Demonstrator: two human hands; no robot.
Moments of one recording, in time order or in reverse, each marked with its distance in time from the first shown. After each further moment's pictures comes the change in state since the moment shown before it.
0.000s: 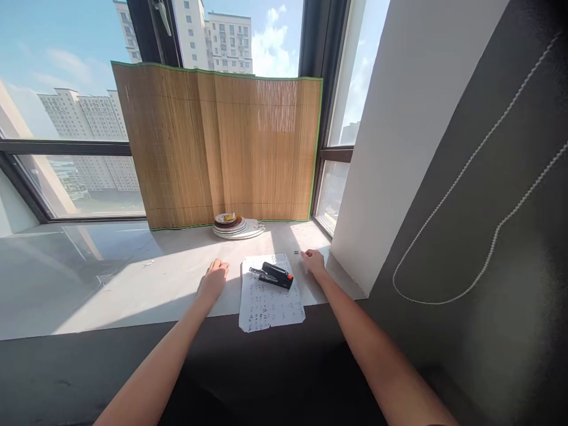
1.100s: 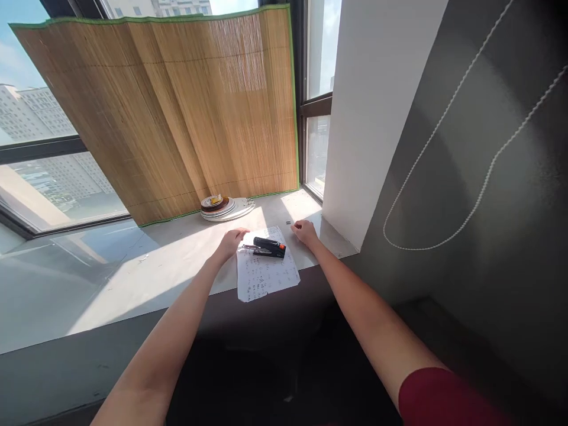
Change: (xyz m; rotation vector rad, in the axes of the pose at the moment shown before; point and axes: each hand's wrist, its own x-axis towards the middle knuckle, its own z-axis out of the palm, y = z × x) left_hand 0.070 0.067 -0.006 -0.530 -0.174 0.185; right_hand -0.015 -0.001 -0.005 0.140 -0.088 -0.066
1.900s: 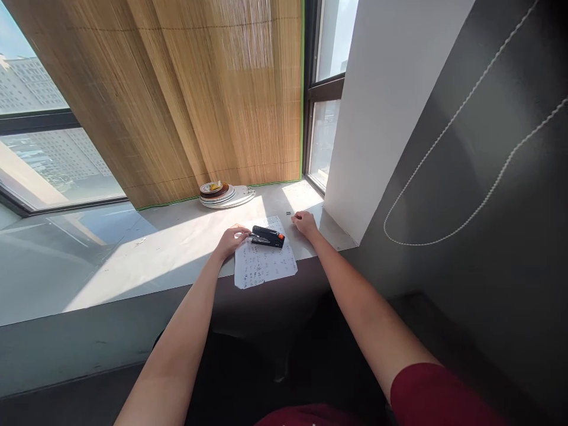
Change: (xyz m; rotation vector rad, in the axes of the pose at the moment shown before) left_hand -0.034 -0.015 0.024 -0.159 0.000 0.052; right_hand 0.000 0.004 0.000 0.026 -0.041 0.032
